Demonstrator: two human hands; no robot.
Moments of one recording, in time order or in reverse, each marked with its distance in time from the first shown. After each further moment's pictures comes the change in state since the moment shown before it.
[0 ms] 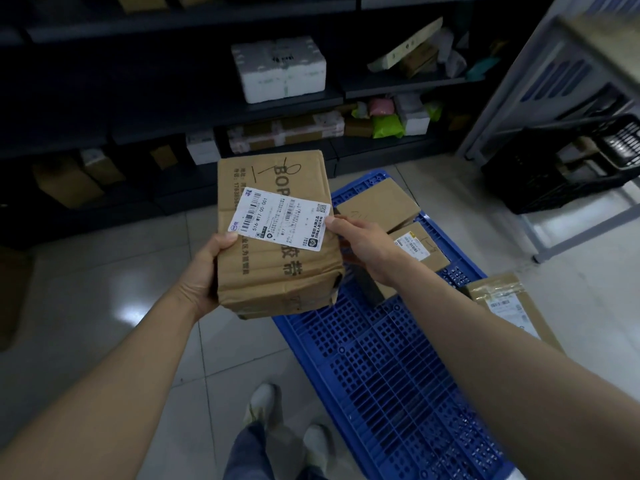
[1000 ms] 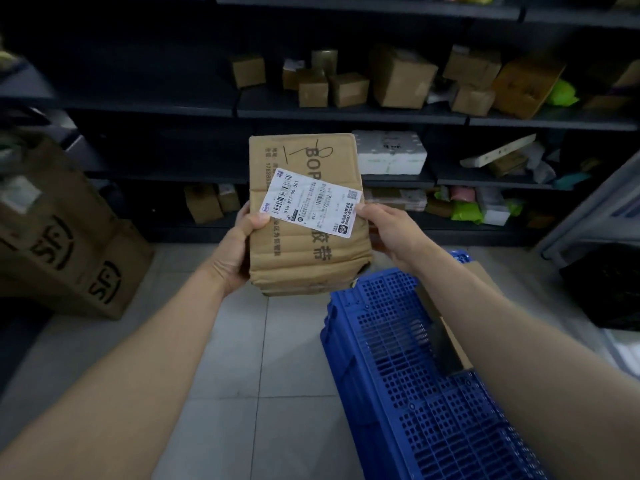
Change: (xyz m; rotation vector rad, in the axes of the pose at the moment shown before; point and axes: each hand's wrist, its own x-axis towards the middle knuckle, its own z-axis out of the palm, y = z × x) left_hand -0.136 0.134 -0.111 -0.148 0.070 0.370; right_hand -0.054 -0.155 0.179 -0.061 -0.134 -0.229
